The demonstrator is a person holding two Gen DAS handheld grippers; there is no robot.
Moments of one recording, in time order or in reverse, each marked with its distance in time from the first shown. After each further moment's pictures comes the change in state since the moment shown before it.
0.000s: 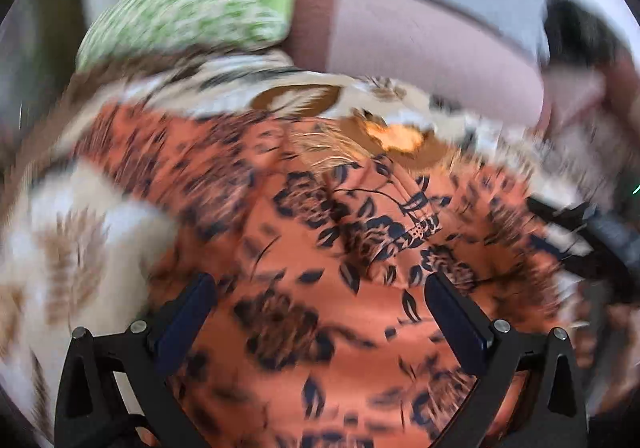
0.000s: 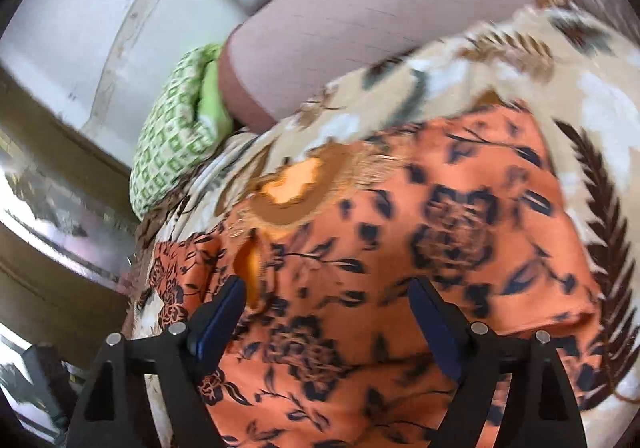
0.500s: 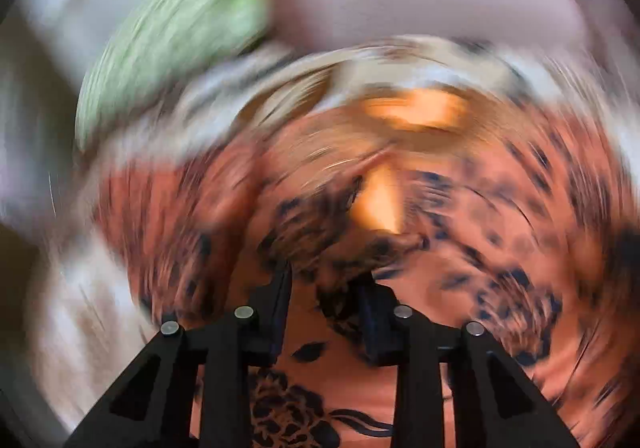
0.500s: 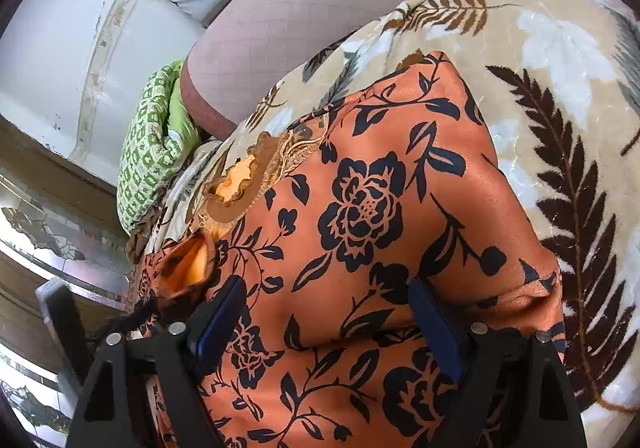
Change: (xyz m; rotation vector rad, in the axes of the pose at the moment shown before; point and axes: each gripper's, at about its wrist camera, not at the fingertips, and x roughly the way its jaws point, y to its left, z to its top) left arm 0.068 -0.011 0.034 -0.003 0.085 0.218; right arm 0.017 -0.026 -0.017 0.029 -0.002 -0.005
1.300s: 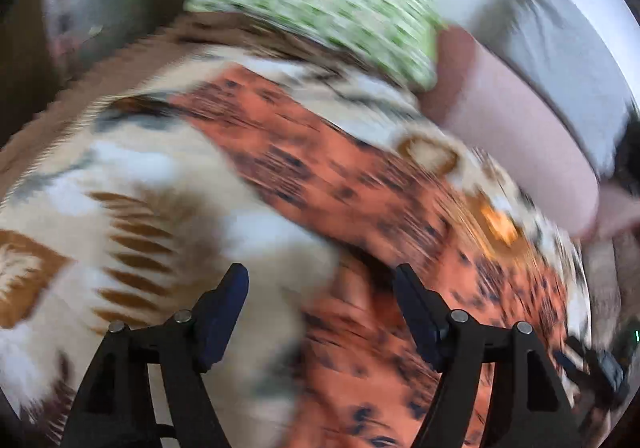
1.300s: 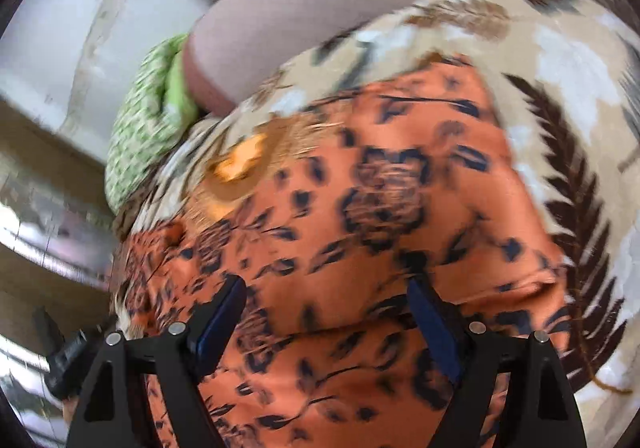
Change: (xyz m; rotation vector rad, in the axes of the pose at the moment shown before) left arm -0.042 0.217 -0.049 -0.473 -0.103 -0.200; right arm 0.004 0.055 -0.005 -0.107 0.072 -0.051
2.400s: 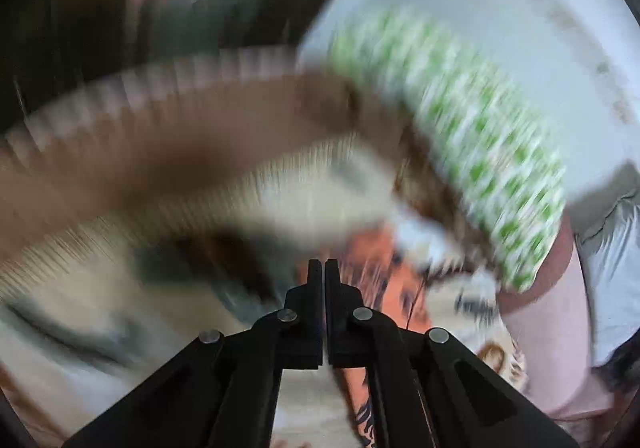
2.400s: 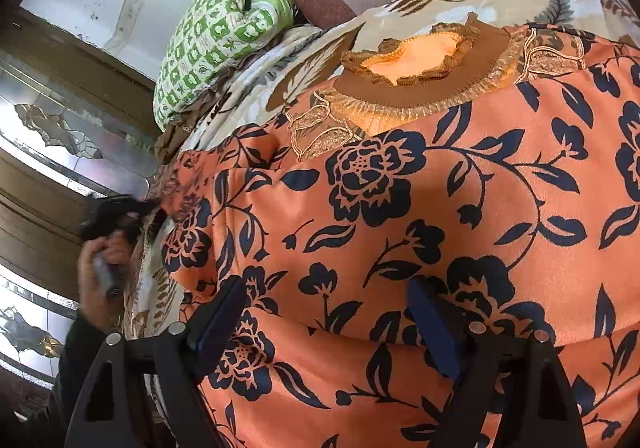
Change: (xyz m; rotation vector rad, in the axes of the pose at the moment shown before) left arm 0.043 0.134 0.158 -0.373 -0.181 0.050; right arm 0.103 0.100 -0.034 -0.112 0.158 0.153
